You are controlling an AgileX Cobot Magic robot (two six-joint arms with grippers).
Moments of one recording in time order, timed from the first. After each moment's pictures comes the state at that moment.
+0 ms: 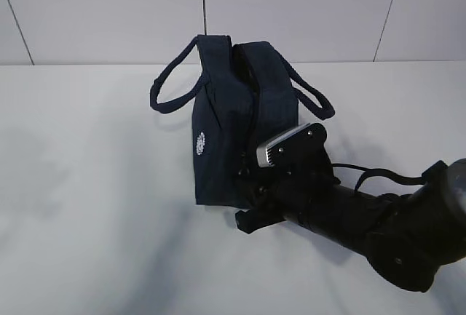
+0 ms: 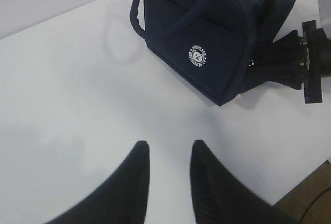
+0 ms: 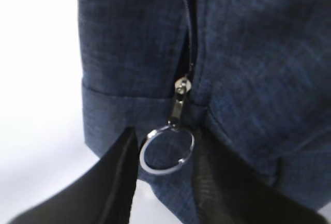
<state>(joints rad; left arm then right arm) -0.57 0.71 -0.60 0.12 0.53 -0.10 0.53 2.00 -0.67 -0.10 -0.85 0.07</state>
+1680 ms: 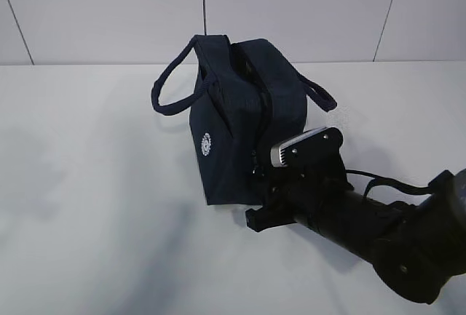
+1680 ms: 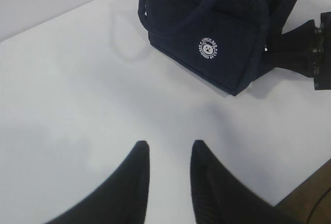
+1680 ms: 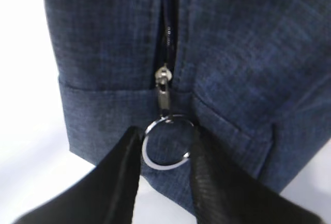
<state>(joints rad) -0.57 0.71 -0.60 0.15 0.54 -0.10 0.53 2.00 -0.63 0.01 -0.88 0.05</state>
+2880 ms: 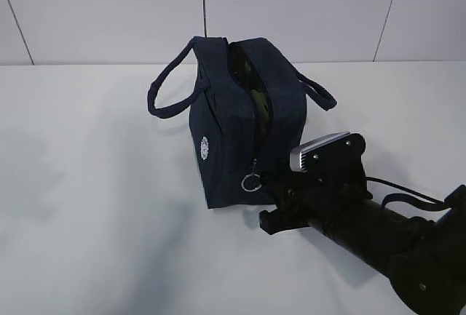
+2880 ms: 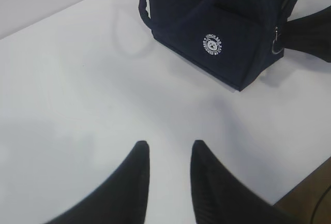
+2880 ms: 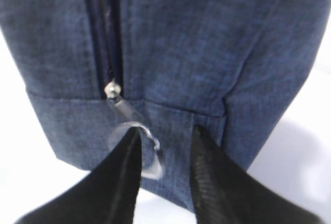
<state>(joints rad) -0.57 0.71 -0.60 0.17 0.56 -0.10 0.53 1.99 -0.54 0.07 -1.02 0.04</state>
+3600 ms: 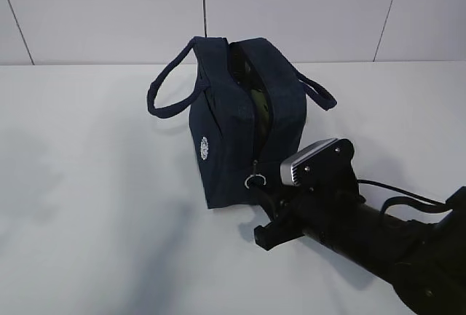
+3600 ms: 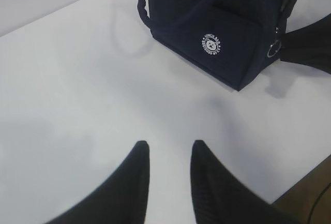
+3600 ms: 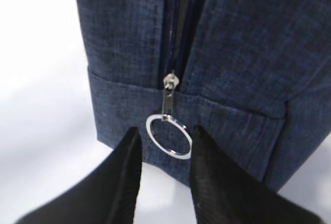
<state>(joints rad) -0.57 0.71 -0.60 0.16 0.56 -0.10 0.53 1.99 -0.53 -0.05 -1.02 0.03</state>
